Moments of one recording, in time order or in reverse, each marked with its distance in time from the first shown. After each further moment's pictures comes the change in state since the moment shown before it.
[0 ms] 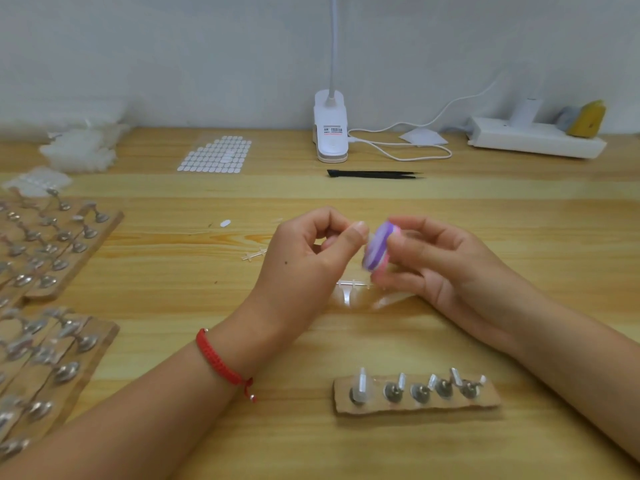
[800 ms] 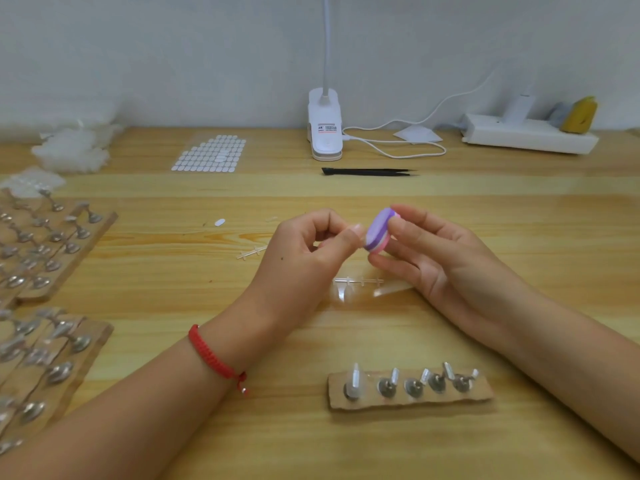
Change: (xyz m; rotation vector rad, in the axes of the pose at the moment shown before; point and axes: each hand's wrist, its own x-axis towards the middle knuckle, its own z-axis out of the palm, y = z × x) left_hand 0.002 0.001 -0.001 -0.020 -0.055 -0.030; right_hand 0.001 0.002 0.001 0.079 0.041 -0.034
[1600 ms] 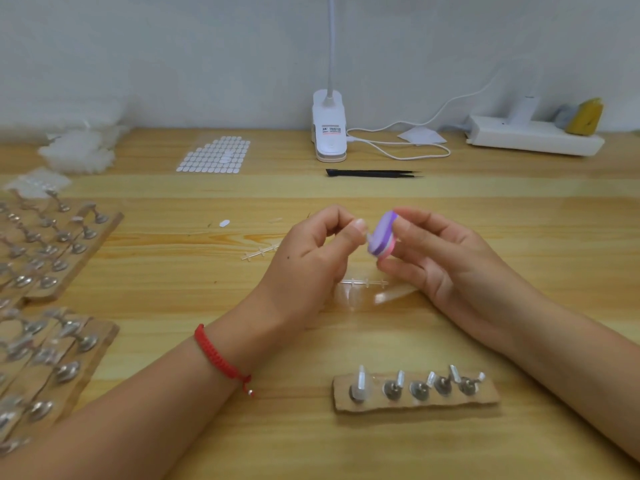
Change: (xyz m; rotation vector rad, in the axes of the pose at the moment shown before) left_hand 0.002 -0.008 -0.002 -0.070 -0.107 -0.023; right_hand -0.002 0.000 0.003 -0.053 0.017 -0.023
